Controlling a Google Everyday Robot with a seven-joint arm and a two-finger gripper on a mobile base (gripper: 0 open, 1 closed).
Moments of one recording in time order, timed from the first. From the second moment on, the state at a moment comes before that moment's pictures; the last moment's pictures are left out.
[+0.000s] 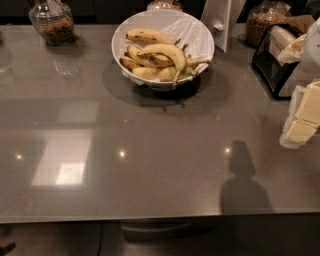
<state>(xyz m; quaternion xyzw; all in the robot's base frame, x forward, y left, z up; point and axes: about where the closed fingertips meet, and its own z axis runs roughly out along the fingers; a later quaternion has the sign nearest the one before) 0.438 -0.216 0.977 -0.60 0.78 -0.04 0.16</state>
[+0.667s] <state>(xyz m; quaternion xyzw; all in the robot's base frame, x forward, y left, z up) 0.441 -0.211 0.980 -0.60 0.78 -0.03 0.18</state>
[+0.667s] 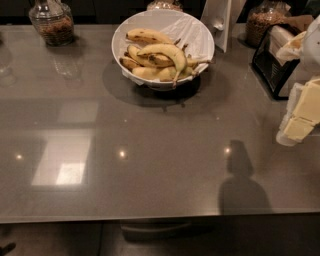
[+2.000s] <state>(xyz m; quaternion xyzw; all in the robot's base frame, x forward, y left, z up) 0.516 -0.108 0.996 -0.57 0.74 0.15 0.34</state>
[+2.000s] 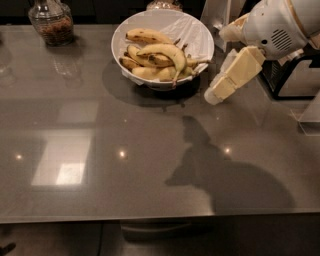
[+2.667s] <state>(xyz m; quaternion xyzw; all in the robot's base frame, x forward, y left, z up) 0.526 -0.095 0.999 -0.56 0.73 0.16 0.37</state>
